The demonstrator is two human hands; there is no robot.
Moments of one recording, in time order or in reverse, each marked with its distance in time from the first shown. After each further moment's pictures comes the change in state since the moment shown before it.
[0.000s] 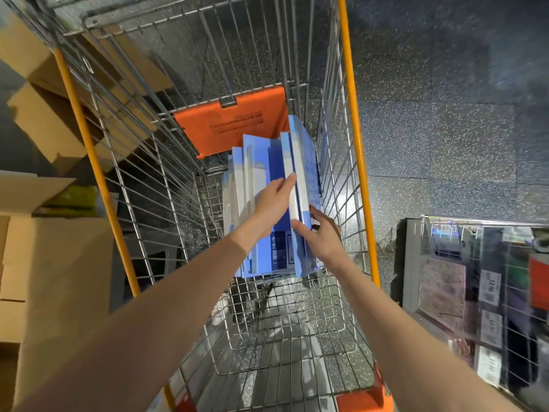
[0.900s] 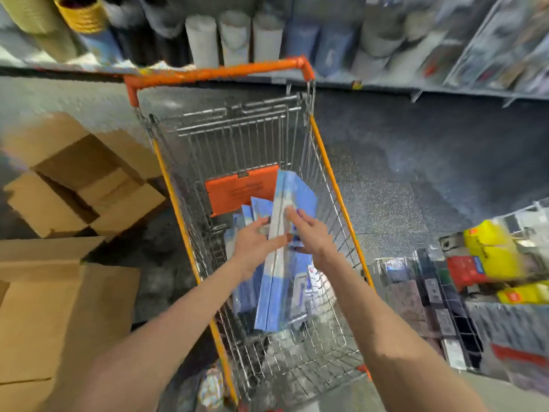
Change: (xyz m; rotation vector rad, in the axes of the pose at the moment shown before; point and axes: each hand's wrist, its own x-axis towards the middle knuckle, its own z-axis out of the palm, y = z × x) left_hand -0.163 0.000 -0.124 -0.076 -0.151 0.418; right_hand -0.144 -0.151 0.047 0.387 0.232 -0.029
